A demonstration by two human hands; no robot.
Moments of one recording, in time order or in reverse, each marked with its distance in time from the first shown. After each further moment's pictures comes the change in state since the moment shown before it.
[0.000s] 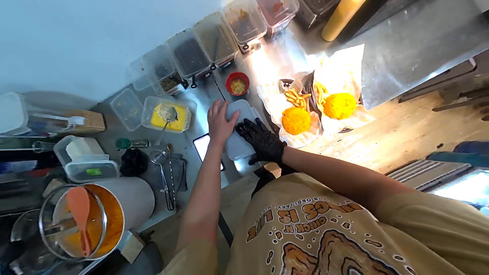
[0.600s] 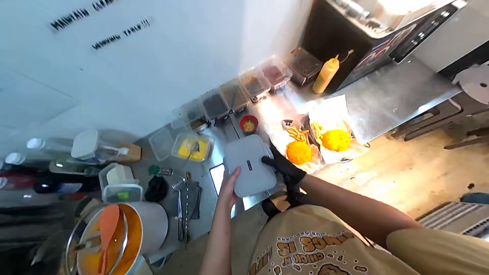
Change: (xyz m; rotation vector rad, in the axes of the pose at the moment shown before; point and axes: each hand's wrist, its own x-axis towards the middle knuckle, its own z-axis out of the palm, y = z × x) left_hand -0.122 0.038 -0.048 -1.230 -0.090 -0.752; right_hand -0.022 -0.012 -0.033 1.367 0.297 0.524
